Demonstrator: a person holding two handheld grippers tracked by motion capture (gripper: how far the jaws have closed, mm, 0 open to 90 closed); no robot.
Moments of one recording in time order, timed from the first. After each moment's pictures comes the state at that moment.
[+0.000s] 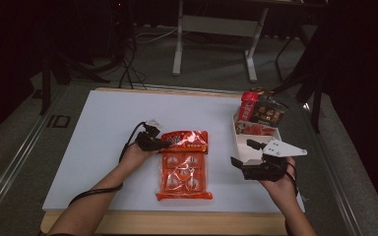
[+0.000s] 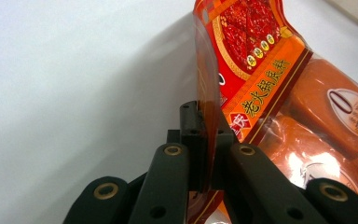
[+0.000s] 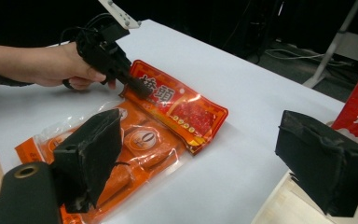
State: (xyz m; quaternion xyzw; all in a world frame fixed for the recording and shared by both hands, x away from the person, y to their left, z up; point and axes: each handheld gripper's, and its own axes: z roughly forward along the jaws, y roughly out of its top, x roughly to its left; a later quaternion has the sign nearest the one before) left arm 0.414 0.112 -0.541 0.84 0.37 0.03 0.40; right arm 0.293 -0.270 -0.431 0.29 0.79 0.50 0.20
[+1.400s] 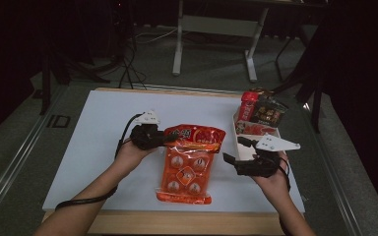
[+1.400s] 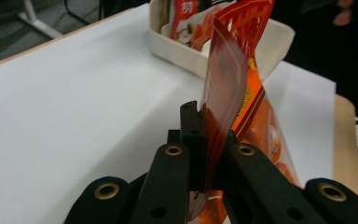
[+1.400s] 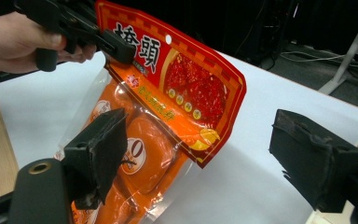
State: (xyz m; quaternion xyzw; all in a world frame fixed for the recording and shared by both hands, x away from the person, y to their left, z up) left arm 0.354 0.108 -0.441 0.81 0.27 0.07 0.51; right arm 0.299 -0.248 -0.423 0.29 0.79 0.52 0.17
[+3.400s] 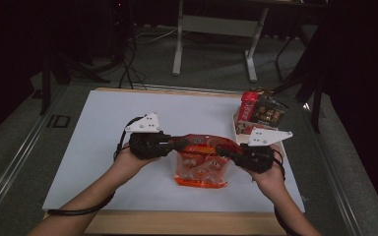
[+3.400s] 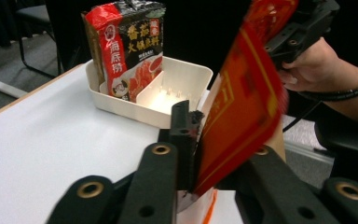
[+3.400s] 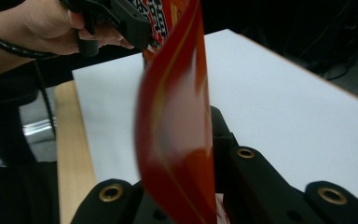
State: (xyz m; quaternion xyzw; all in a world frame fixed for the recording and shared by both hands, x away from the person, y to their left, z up) left arm 0.309 0.098 -0.394 0.79 0.18 0.06 0.58; right arm 0.299 -0.224 -0.391 0.19 0.82 0.52 0.09
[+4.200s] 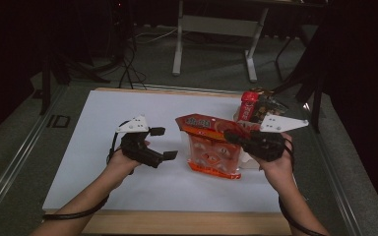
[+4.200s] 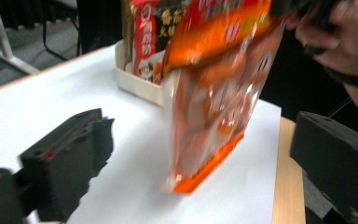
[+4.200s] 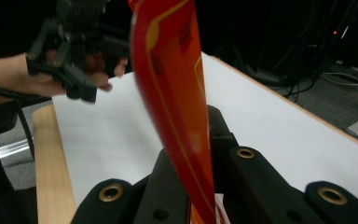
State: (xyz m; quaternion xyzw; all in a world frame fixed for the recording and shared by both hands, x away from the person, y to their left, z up) left arm 0.316 0.124 -0.426 0.77 0.25 0.05 0.58; right arm 0.308 -0.236 -0.356 0.22 0.80 0.54 0.13
